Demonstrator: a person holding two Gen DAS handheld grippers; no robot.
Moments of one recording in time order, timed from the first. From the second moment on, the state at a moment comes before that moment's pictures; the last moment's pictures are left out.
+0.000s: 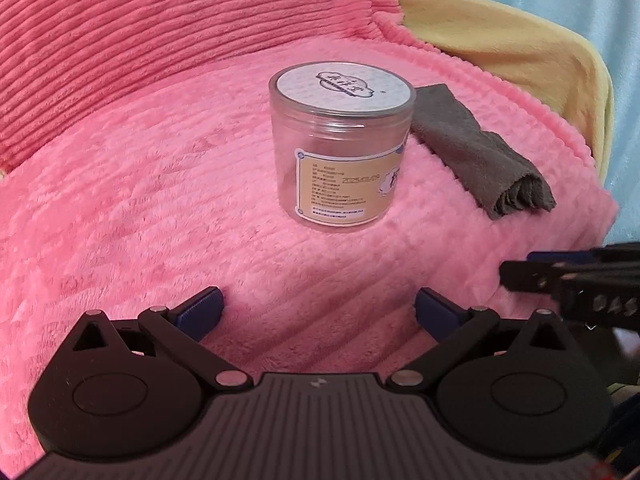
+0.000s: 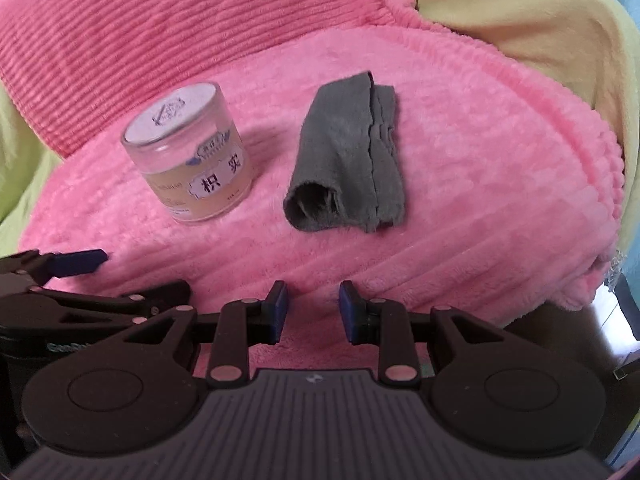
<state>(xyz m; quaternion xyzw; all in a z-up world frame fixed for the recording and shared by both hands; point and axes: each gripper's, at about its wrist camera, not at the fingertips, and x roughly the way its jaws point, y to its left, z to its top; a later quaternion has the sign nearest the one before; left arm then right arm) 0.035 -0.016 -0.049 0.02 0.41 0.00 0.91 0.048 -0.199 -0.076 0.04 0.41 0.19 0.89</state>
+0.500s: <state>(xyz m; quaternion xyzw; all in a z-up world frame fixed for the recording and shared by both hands) 0.056 -0.015 -0.047 -0.01 0.46 0.02 0.89 0.058 -0.188 -0.075 0.04 0.44 0.17 0.88</state>
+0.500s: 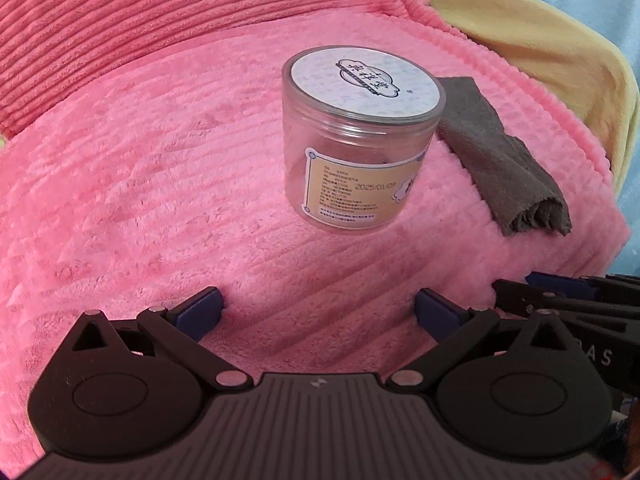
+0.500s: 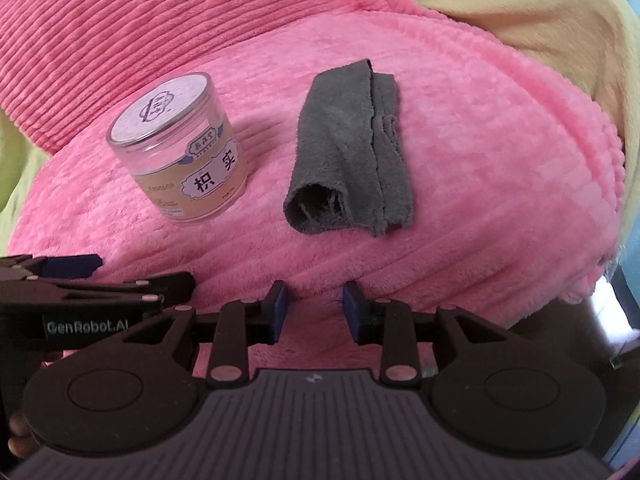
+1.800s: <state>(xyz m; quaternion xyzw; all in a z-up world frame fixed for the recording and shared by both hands) 0.039 -0.014 -0.039 0.02 0.43 0.01 0.90 0.043 -0.176 -0.057 0.01 0.45 0.13 0.88</state>
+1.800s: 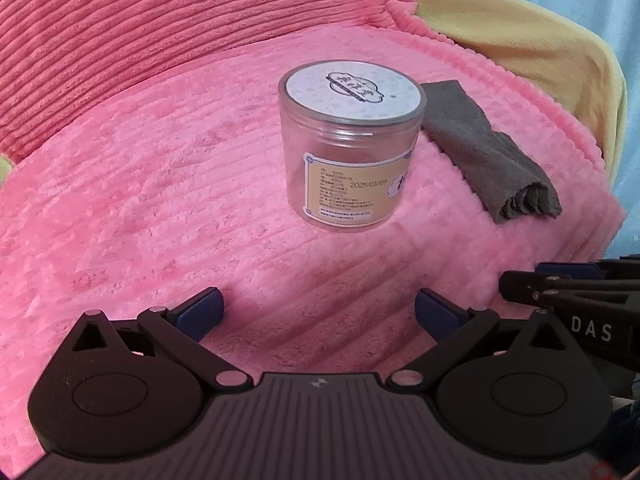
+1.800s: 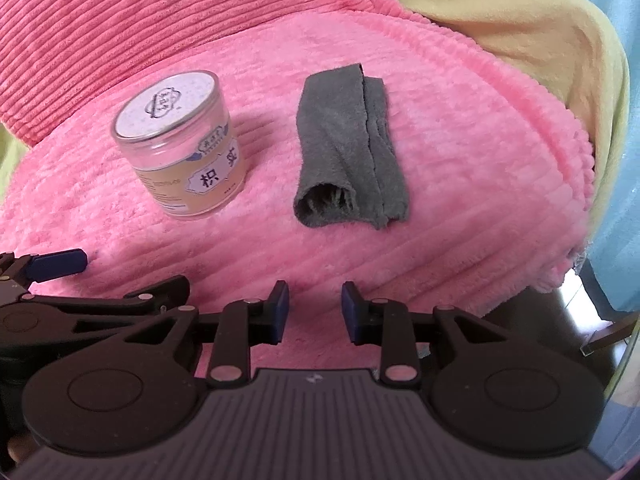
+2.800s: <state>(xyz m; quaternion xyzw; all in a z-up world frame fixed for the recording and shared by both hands) 0.023 -0.010 -0.018 0.04 0.41 0.02 0.91 0.024 -0.173 -0.039 0.02 0.42 0.13 0.90</state>
